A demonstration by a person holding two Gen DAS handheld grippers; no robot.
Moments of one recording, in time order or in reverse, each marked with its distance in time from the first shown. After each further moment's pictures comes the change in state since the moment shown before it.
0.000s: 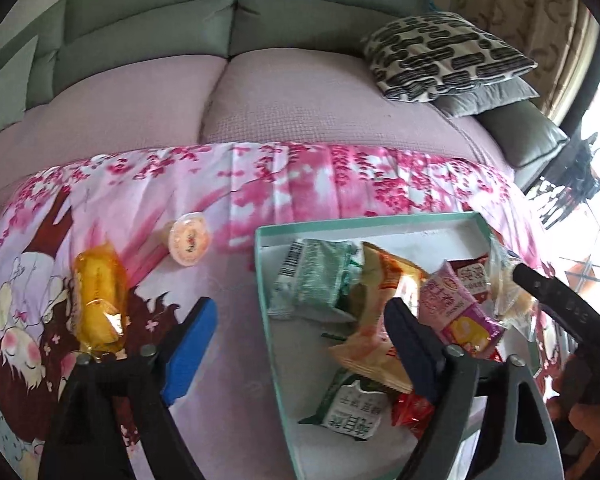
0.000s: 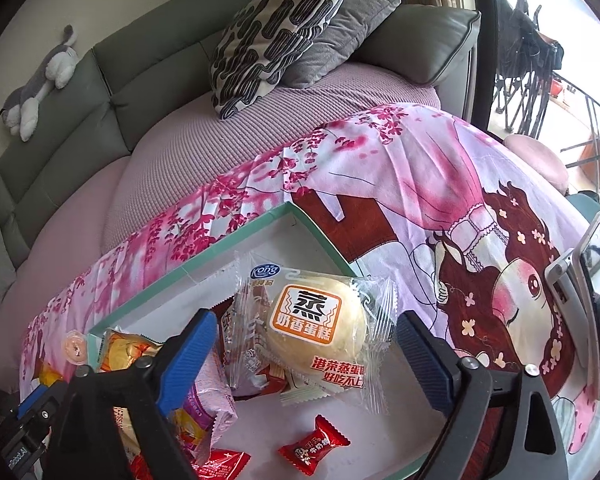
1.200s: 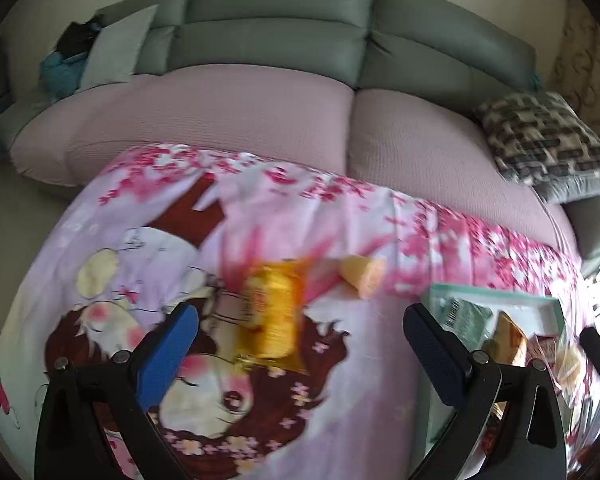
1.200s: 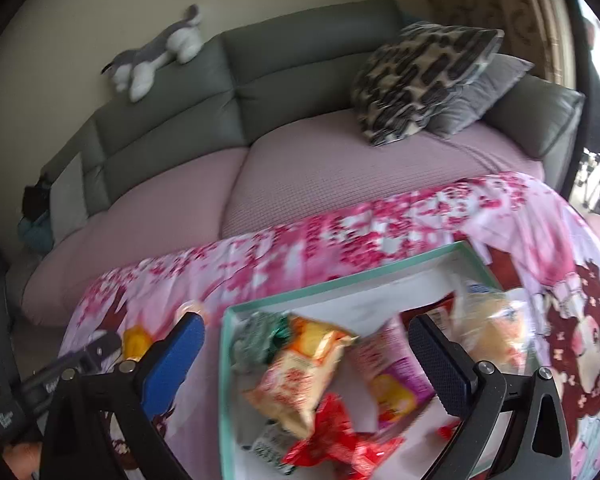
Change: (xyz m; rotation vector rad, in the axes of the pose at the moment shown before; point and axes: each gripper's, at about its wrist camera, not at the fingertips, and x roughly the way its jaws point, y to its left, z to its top) left arm -0.044 0.123 -0.003 -0.275 -0.113 0.235; right arm -0.051 0.131 -0.029 -0.277 -0.089 0.260
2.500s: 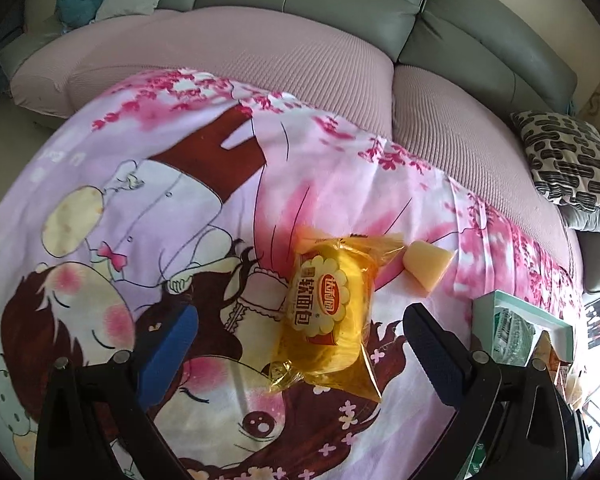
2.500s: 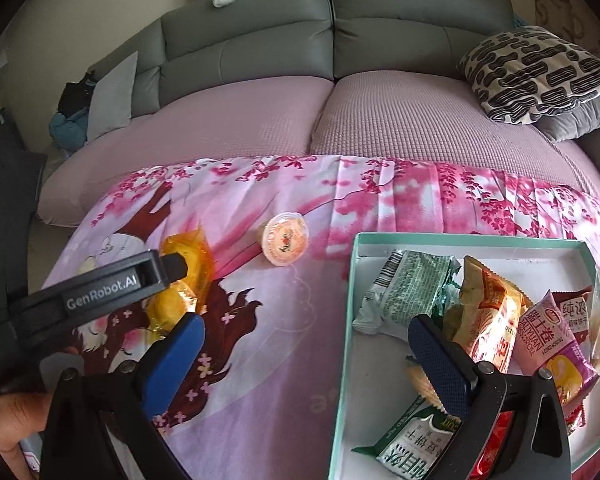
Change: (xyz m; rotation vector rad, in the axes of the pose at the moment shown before) left arm 0.073 0.049 -0.007 -0.156 0.151 -0.061; right arm 0.074 0.106 -0.056 -0.253 0.164 0.072
